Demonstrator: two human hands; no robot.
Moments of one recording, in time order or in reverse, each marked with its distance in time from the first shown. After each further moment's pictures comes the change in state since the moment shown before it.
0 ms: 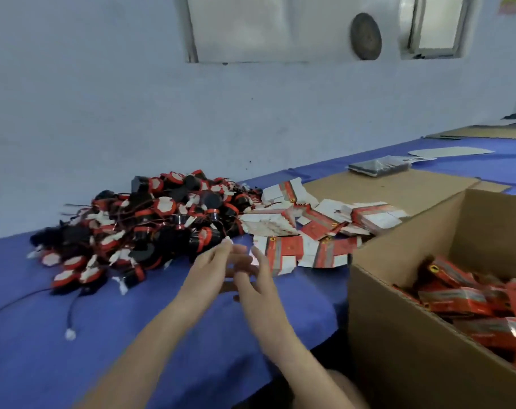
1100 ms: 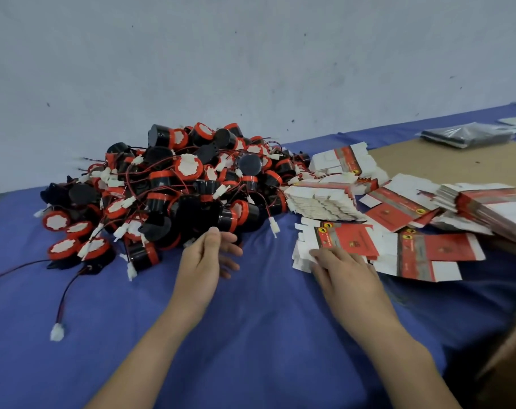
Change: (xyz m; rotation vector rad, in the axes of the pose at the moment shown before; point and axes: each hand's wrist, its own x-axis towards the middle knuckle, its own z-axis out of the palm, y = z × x) left_hand 0.099 -0.111 -0.090 0.114 0.301 0.146; right_hand 0.068 0.005 -0.028 -1.220 -0.156 -0.152
